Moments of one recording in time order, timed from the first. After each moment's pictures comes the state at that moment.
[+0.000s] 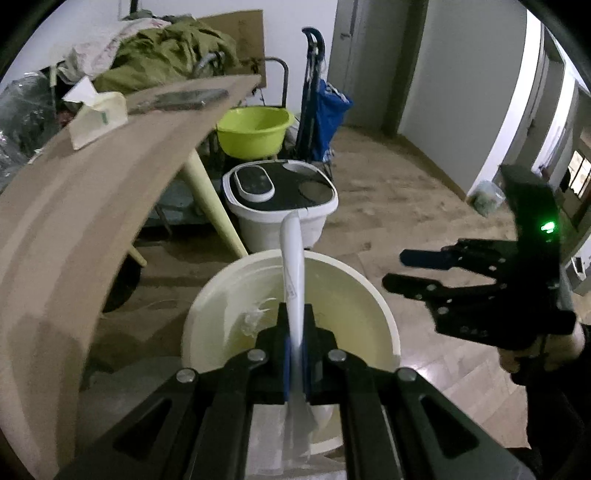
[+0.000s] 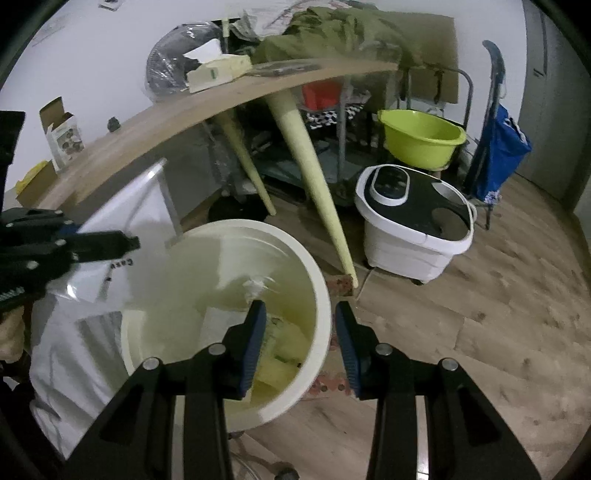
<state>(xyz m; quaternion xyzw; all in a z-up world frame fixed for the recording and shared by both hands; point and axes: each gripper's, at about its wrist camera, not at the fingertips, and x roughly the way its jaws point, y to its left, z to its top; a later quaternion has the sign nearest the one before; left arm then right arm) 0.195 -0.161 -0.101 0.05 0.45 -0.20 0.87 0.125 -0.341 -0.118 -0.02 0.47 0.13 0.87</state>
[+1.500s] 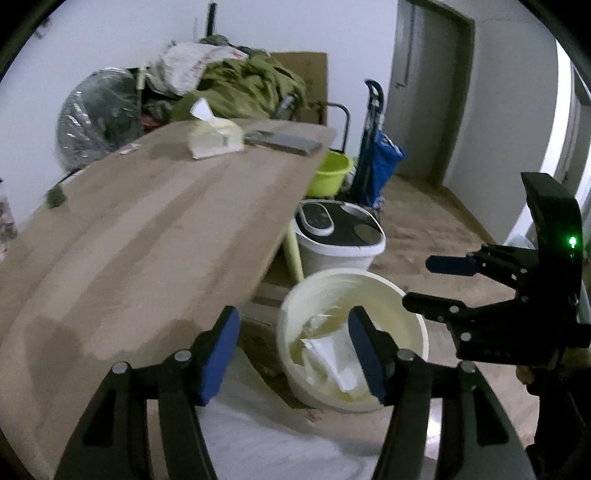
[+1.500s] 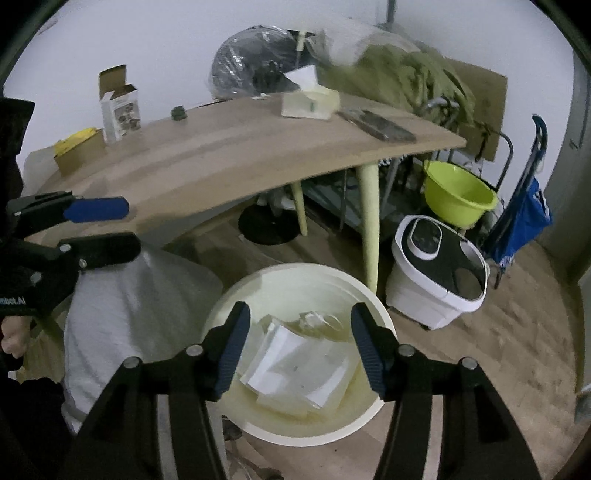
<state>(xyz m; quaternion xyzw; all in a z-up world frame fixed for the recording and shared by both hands) 0.122 -0.067 -0.044 -0.01 0.37 -0.08 0.93 0.101 -0.234 -0.047 -0.12 0.42 0.20 0.88</state>
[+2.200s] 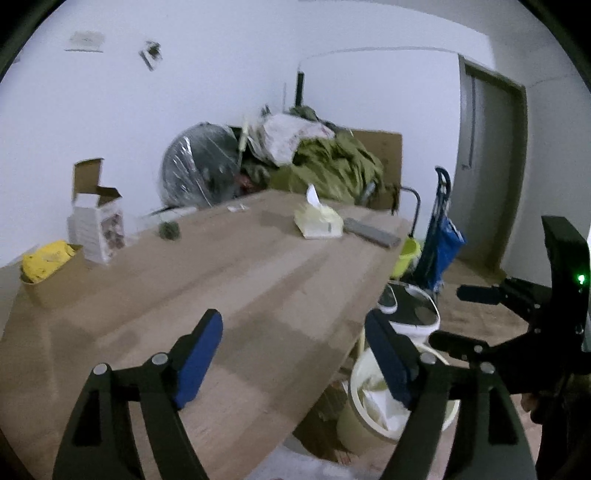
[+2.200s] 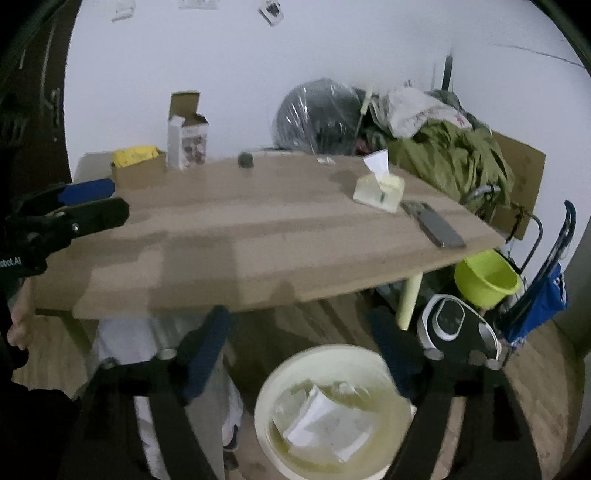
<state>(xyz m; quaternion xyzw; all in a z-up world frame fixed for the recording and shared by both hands) 0.041 0.000 0.027 -0.05 0.23 0.07 0.97 0.083 -0.168 0.024 -0.15 0.32 0.30 0.89</state>
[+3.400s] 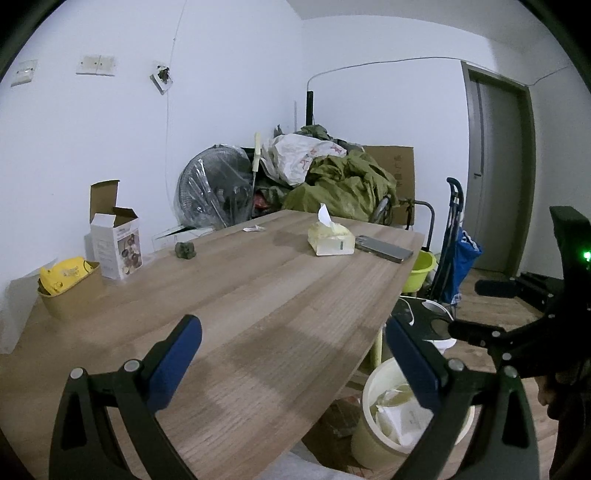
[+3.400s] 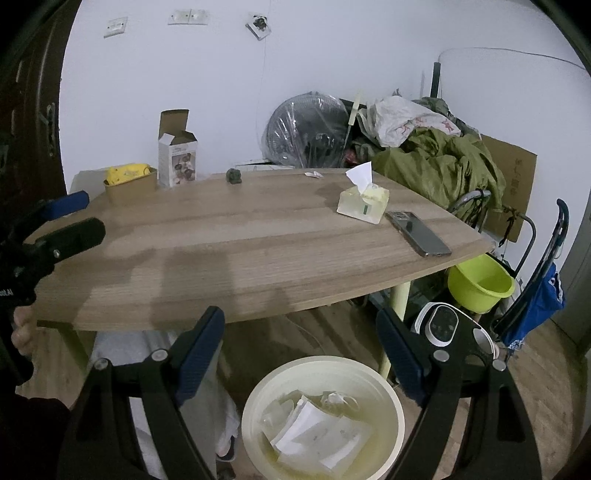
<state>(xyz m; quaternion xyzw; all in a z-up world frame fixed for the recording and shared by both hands) 0.038 -0.014 0.026 -0.02 0.20 0.10 0.98 0.091 -0.180 0.032 -0.14 0.30 0.28 0.90</state>
